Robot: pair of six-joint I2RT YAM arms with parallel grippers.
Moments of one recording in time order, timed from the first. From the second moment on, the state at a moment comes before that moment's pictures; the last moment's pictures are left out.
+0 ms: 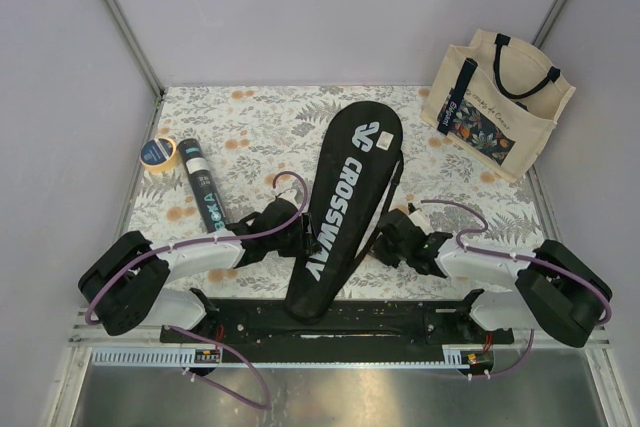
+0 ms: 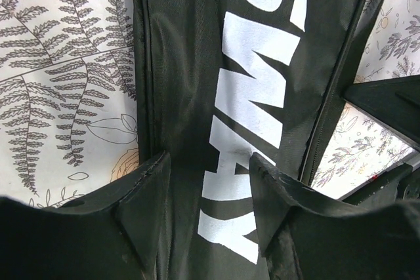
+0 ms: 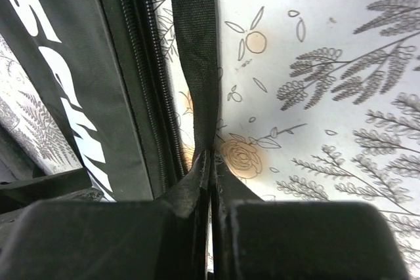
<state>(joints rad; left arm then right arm) -0.80 1.34 0.52 -0.02 0.04 -0.80 0.82 1.29 0.44 -0.07 0.18 1.41</state>
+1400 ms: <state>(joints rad) -0.98 1.01 0.62 -0.16 0.01 -0.43 0.88 0.90 0.54 0.00 0.17 1.13</state>
